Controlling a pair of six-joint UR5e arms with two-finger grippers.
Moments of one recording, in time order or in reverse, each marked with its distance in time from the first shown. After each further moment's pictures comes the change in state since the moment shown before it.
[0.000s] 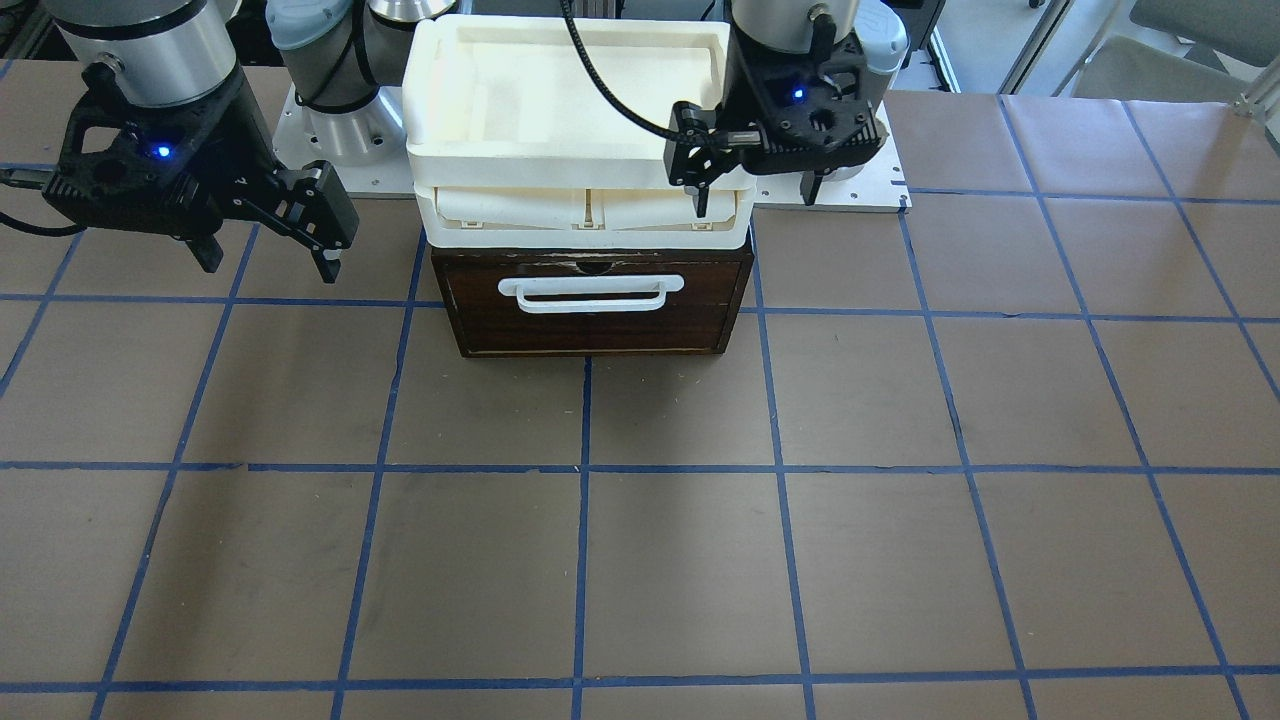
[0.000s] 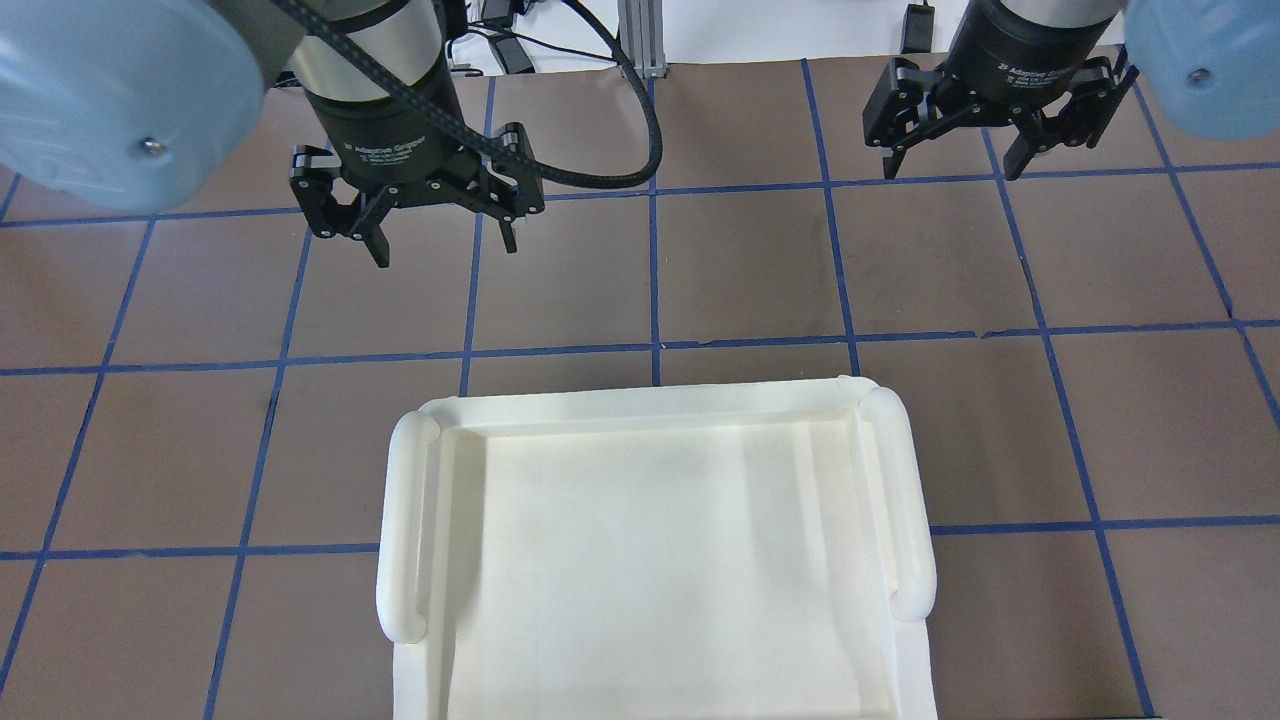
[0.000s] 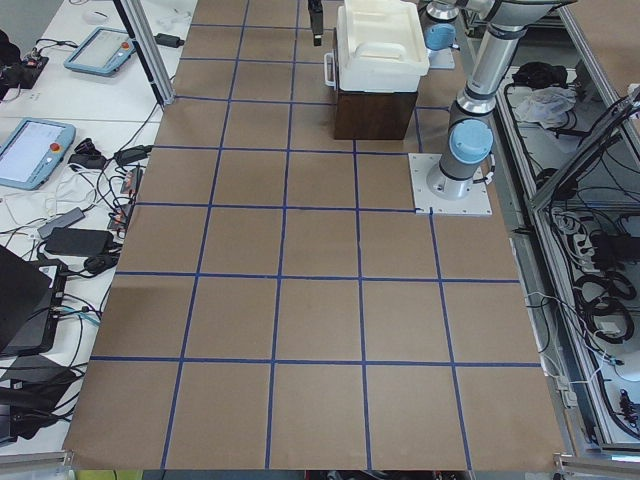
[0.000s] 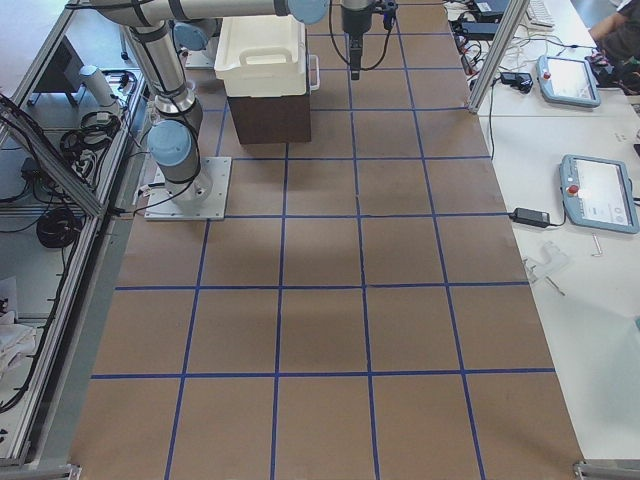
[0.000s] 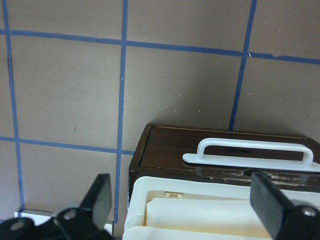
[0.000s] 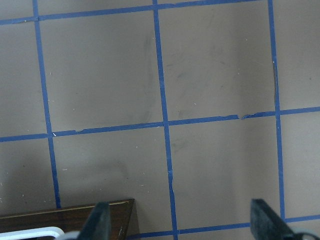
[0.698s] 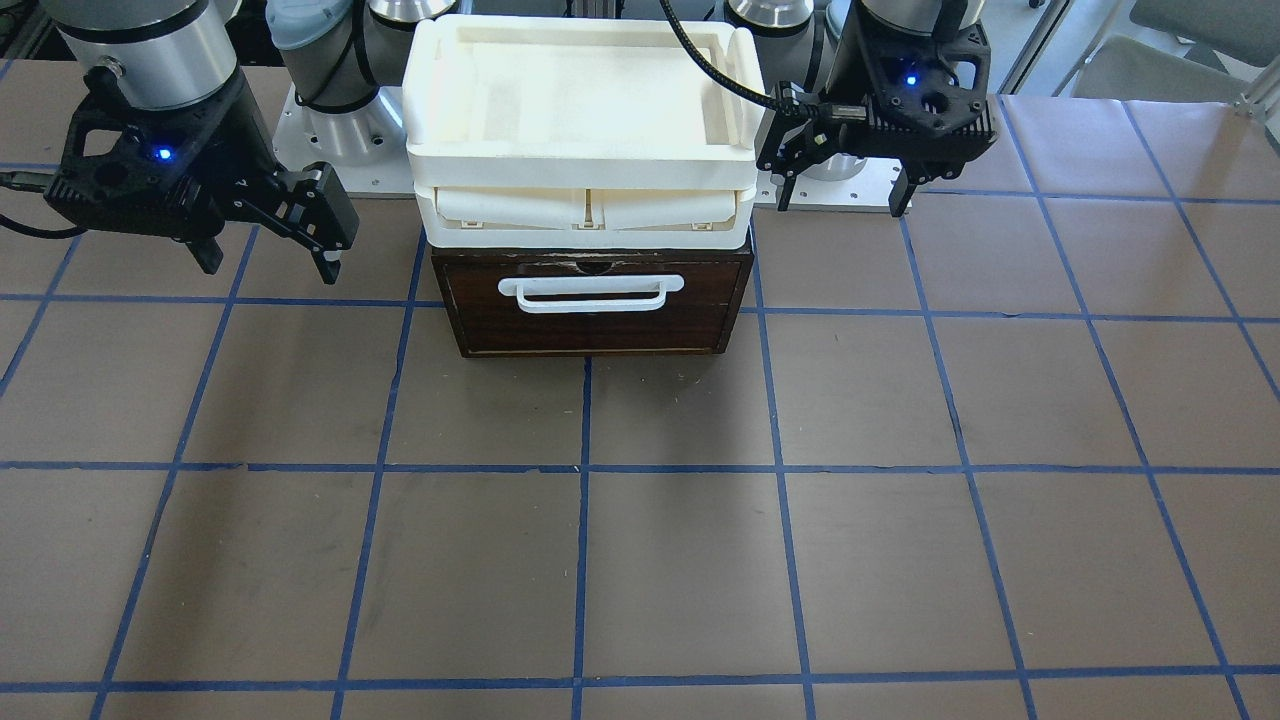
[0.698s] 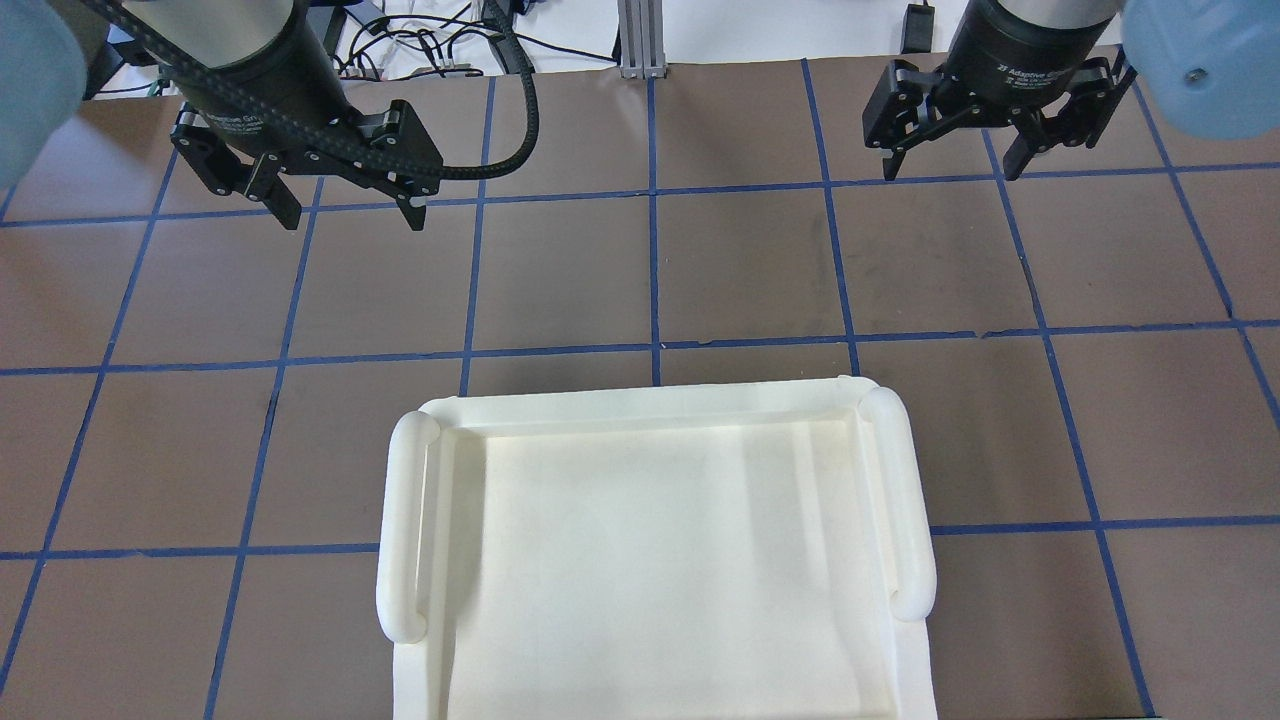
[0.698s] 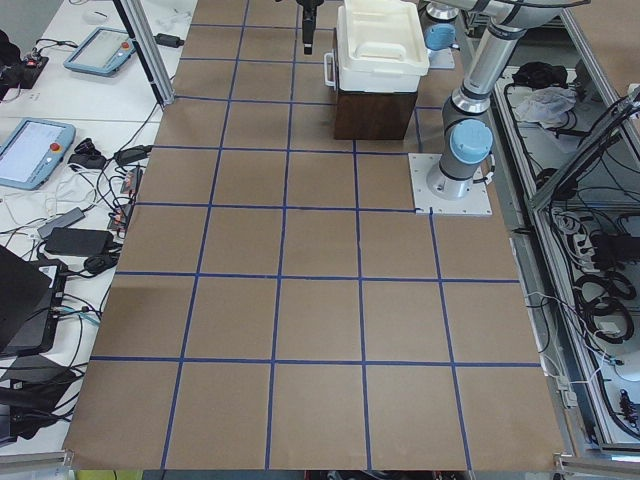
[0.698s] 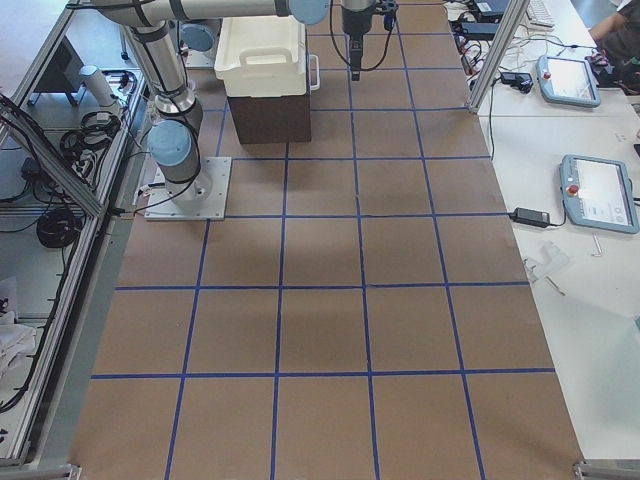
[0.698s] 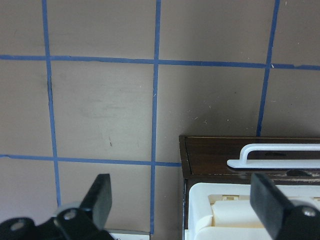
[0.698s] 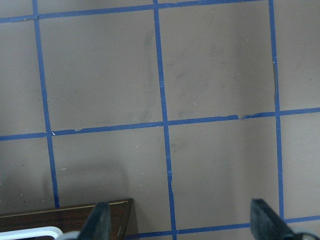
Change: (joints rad) left arm 0.124 0.044 -0.028 0.048 -0.037 0.317; right arm 0.000 0.003 0.000 0.000 -0.001 -0.007
